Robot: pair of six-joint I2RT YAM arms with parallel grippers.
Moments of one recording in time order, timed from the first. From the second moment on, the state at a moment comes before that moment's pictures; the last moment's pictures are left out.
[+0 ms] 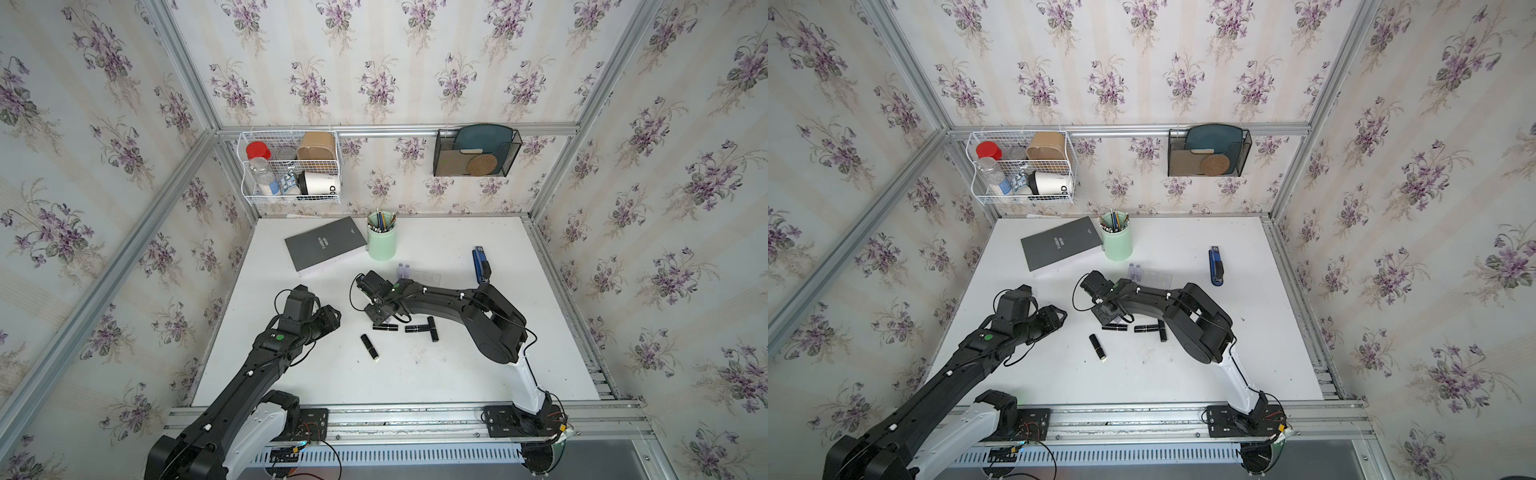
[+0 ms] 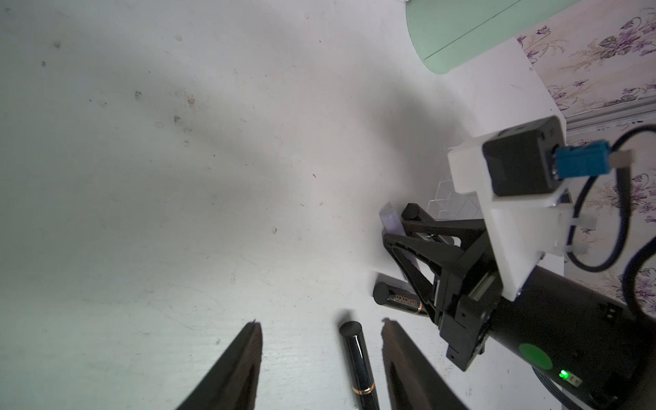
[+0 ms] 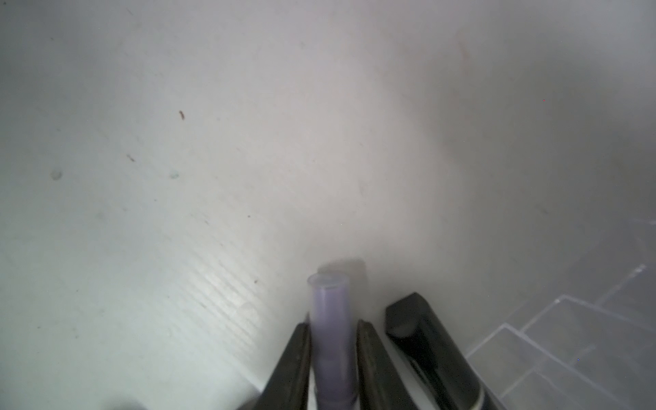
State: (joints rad) left arm -0.29 0.91 0.50 -0.44 0.19 -0.76; right arm 0.96 2.16 1.55 -0.54 0.13 0.17
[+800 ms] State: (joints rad) left arm -0.38 0.66 0.36 -0.15 0.52 -0.86; right arm 0.91 1.67 1.15 0.05 -0.24 0.68
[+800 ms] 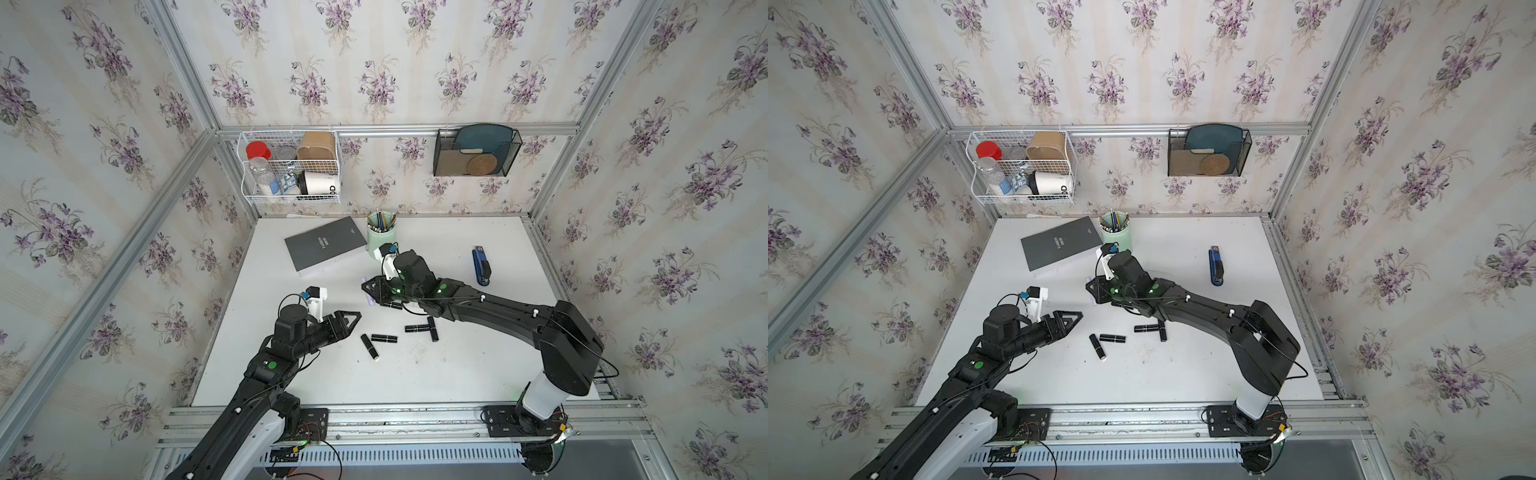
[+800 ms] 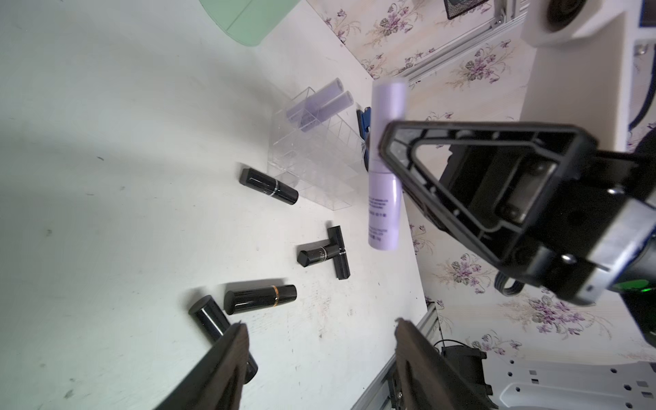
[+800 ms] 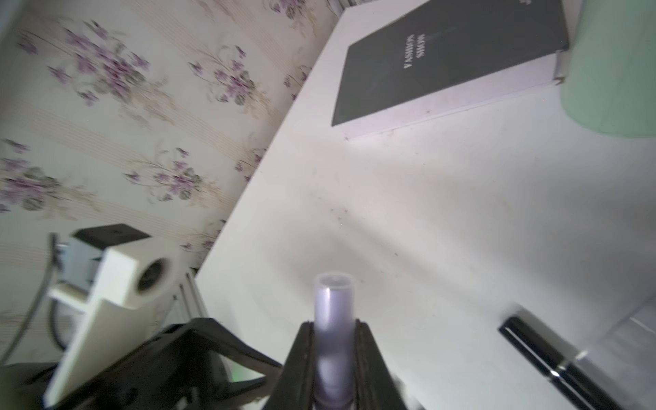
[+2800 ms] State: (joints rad) left arm -0.59 1.02 0.67 -0.02 0.63 -0.47; right arm 0.65 1.42 1.02 -0.04 -0.70 0.74
